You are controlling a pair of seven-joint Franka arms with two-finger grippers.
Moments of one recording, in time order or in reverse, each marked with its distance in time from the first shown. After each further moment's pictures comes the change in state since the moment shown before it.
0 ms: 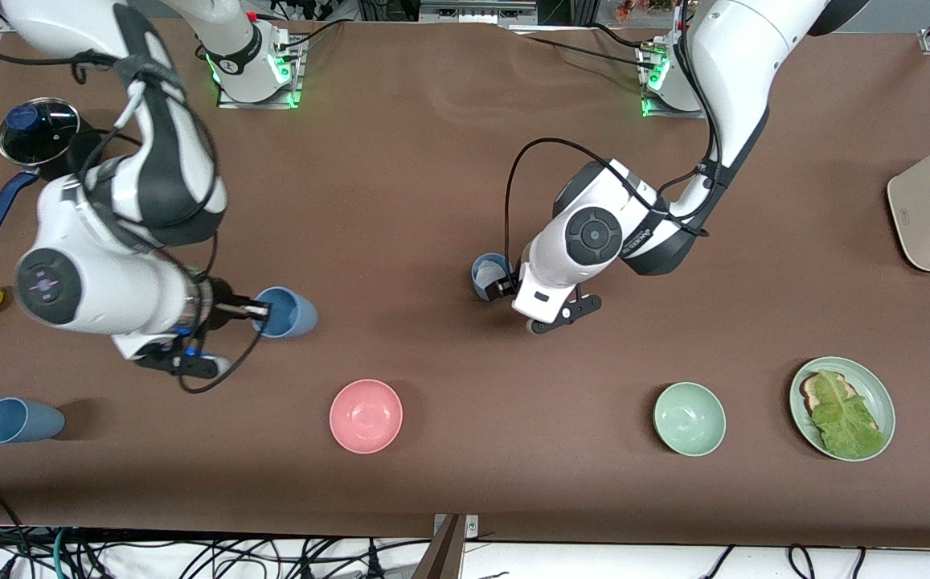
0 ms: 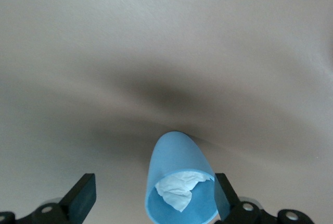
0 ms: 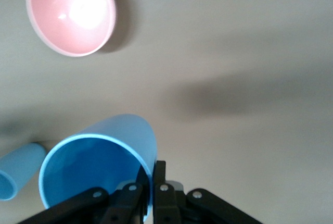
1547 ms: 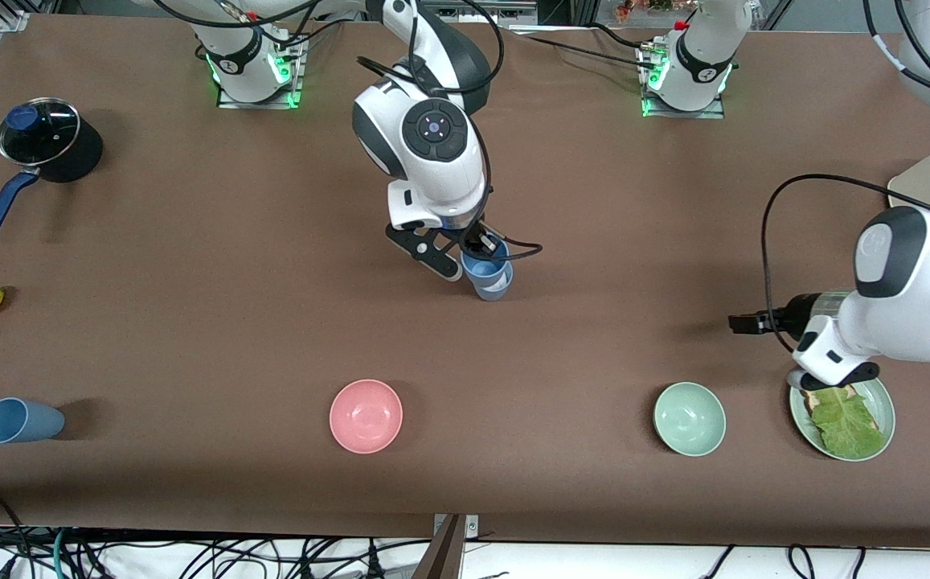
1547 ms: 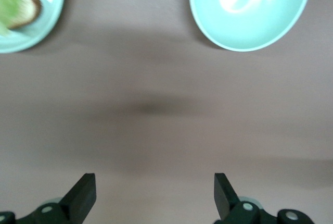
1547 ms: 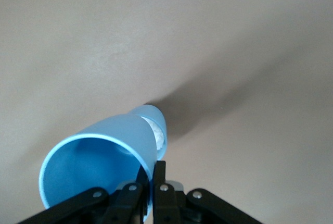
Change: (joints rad) left arm 0.578 -0.064 0.002 0.071 0.097 -0.370 0.807; right arm 0.489 0.100 -0.001 0.028 -0.089 0.273 0.922
